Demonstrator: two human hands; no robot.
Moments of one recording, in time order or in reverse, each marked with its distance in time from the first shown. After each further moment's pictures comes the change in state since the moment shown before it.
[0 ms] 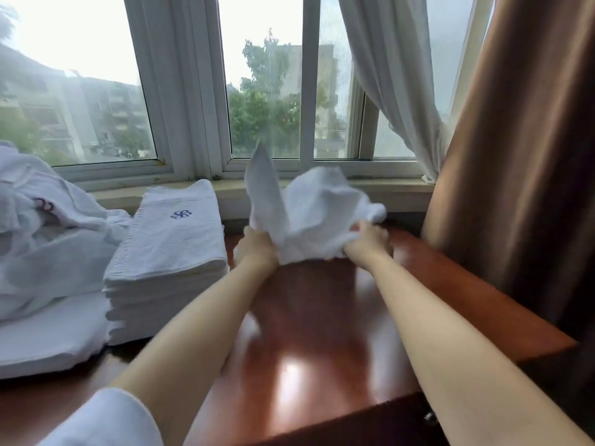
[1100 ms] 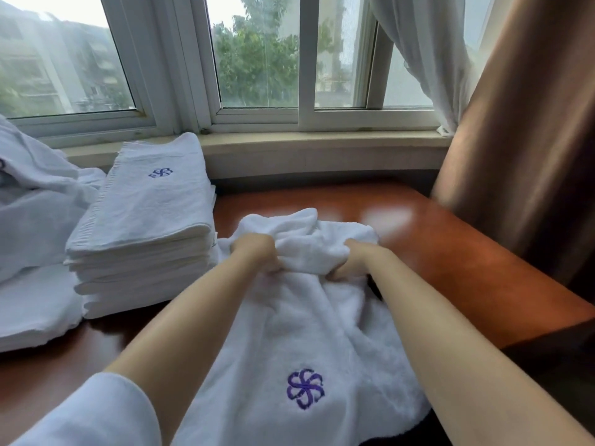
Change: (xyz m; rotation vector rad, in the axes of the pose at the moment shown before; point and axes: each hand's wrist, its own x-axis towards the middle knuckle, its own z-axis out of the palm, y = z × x) left_hand 0.006 -0.015 0.057 0.423 -0.416 0.076; right_hand 0.007 0.041 0.070 -0.489 -0.710 -0.007
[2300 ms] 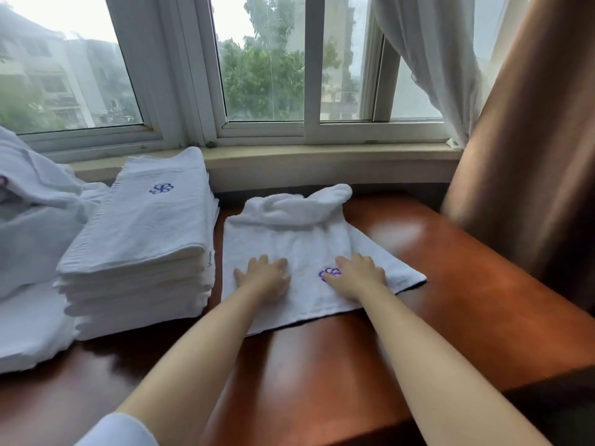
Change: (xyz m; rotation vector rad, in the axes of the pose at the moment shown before) left_hand 0.028 0.008 0.041 -0.249 0.051 0.029; right_hand 0.024 0.000 0.020 0.006 0.340 -0.068
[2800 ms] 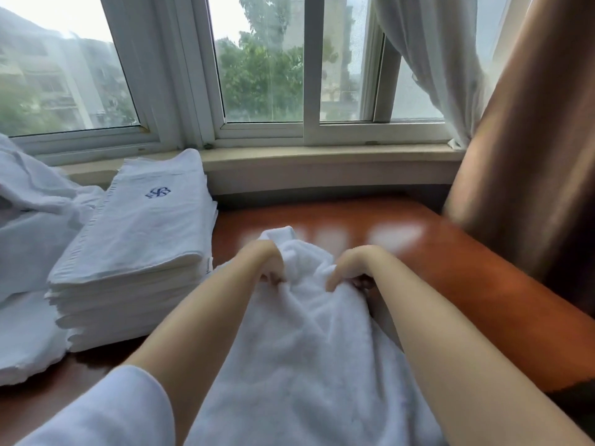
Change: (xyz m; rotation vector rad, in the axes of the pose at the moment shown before) left_hand 0.018 0.020 -0.063 -0.115 -0.240 -0.286; right_hand 0.012 -0.015 -0.059 0.233 -0.492 0.105
